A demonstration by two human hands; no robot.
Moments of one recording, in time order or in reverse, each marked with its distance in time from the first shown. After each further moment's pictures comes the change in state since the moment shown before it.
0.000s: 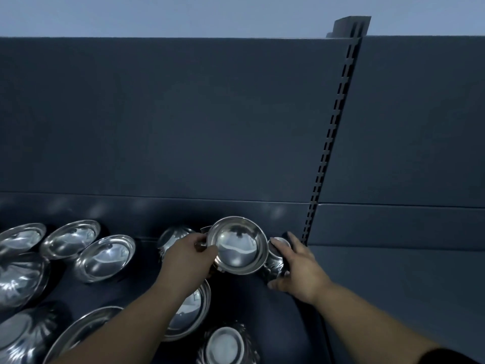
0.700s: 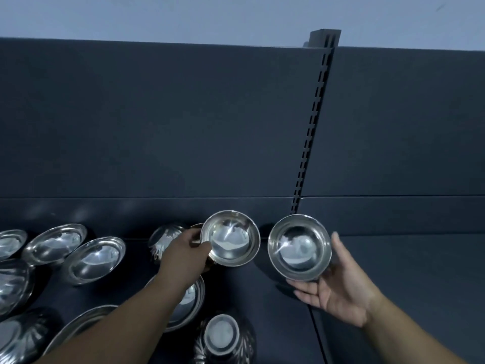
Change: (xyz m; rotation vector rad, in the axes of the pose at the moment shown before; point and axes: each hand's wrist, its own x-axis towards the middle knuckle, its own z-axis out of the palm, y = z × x) left_hand -0.005 -0.002 0.003 -0.149 -0.055 -0.044; right_hand -0.099 -0.002 -0.053 1.499 -0.189 0.370
